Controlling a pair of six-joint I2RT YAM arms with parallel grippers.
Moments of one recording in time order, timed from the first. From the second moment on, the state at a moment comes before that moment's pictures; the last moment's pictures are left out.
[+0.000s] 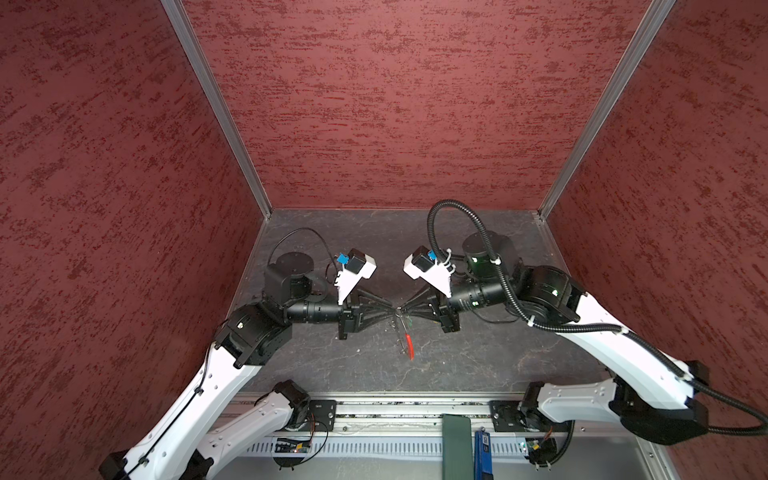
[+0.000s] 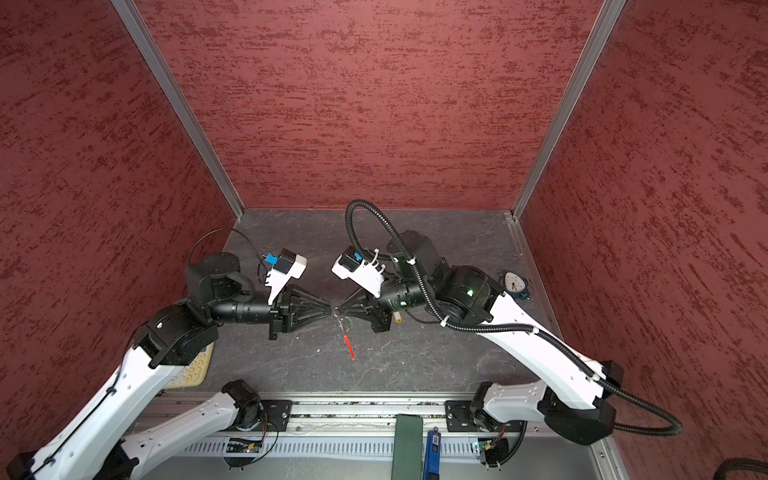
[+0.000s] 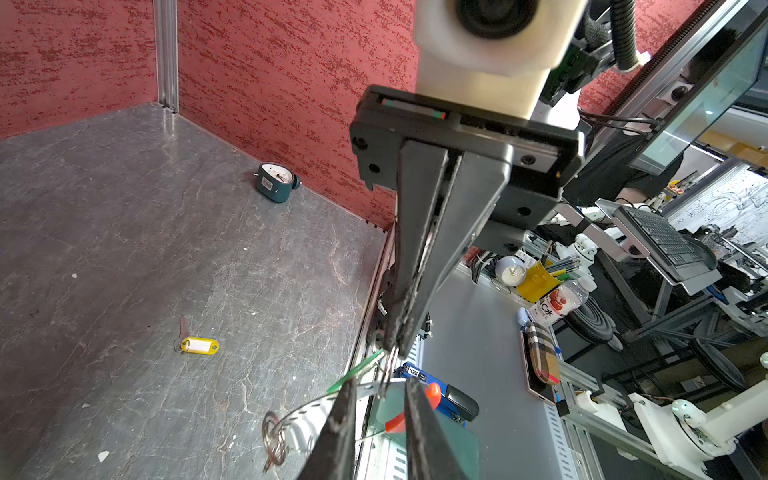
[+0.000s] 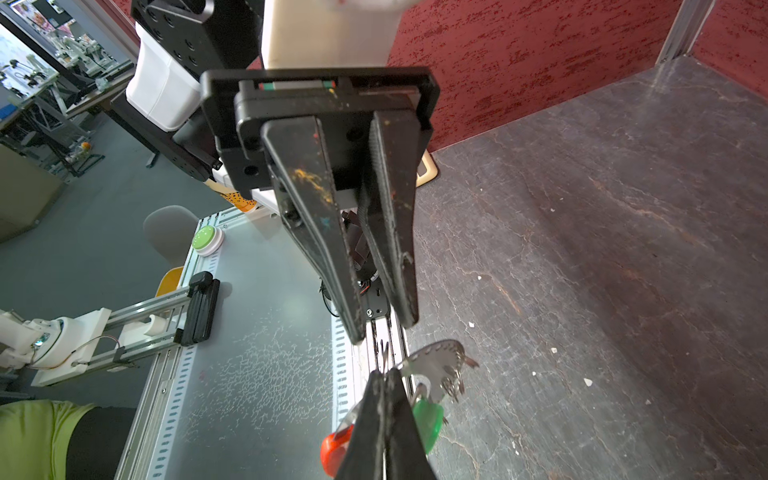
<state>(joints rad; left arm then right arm) -0.60 0.84 1.15 -0.66 0.84 -0.19 0.95 1.26 1.58 -0.85 -0.58 0.03</state>
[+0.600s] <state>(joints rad) -0.60 0.85 1.15 -0.65 0.90 -0.18 0.96 1.26 1.58 -0.85 -0.57 0.03</state>
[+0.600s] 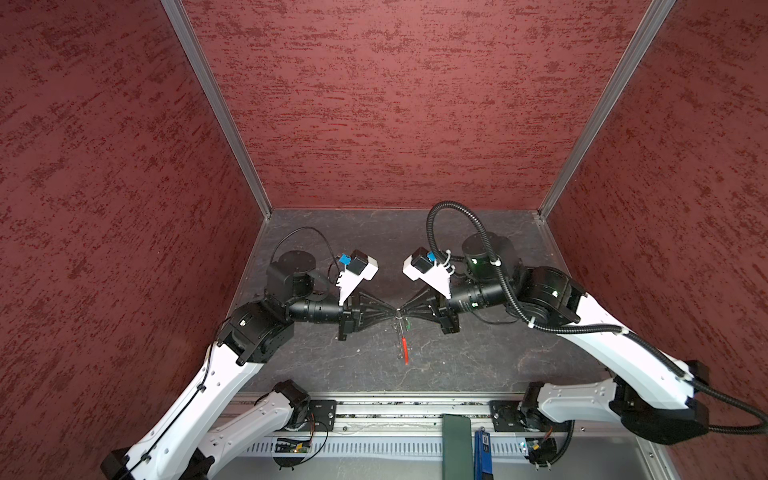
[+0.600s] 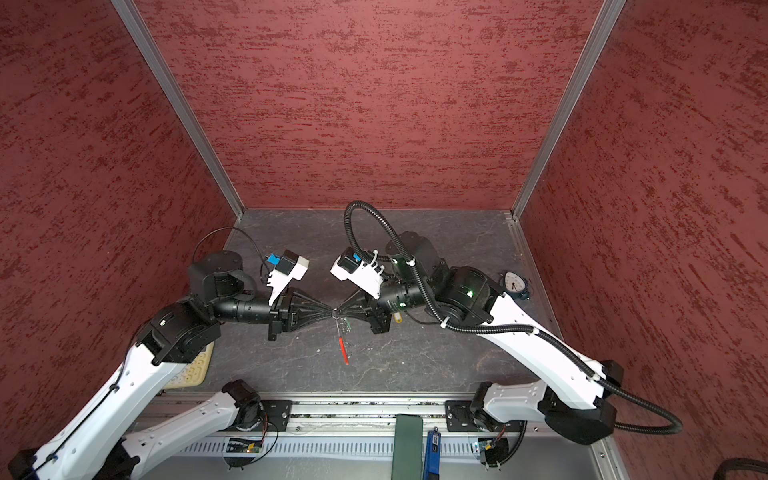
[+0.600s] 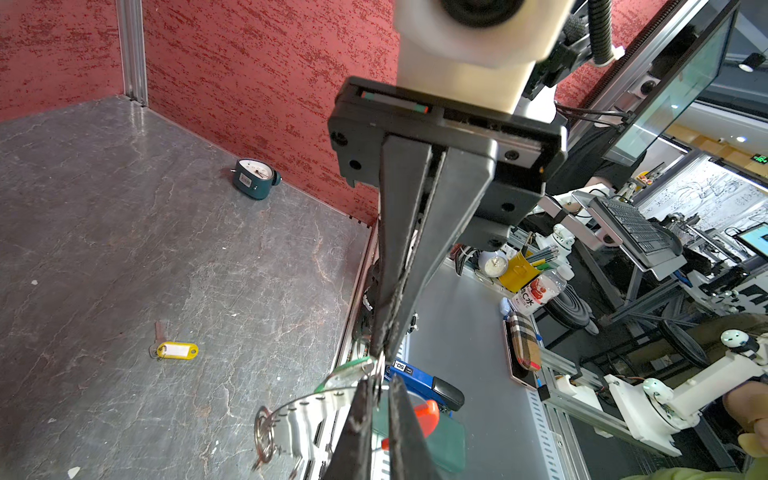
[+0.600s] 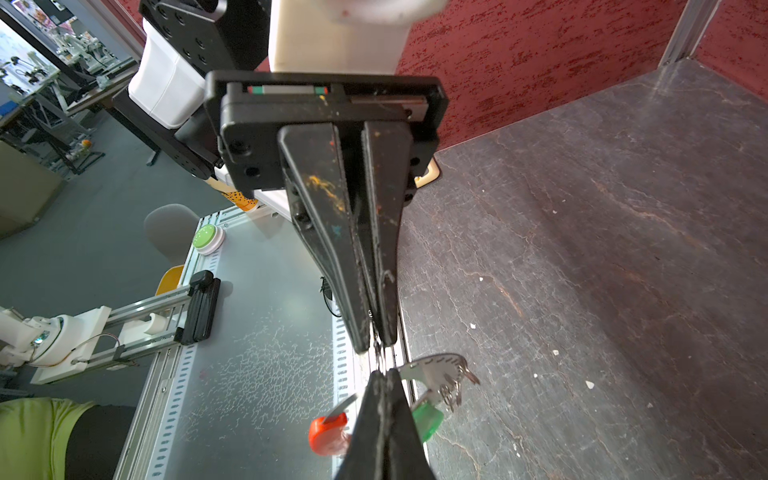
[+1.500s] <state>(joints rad) -0.62 0.77 1.04 -0.52 0.82 -0.23 0.96 1.18 1.39 -0.60 -0.49 0.07</state>
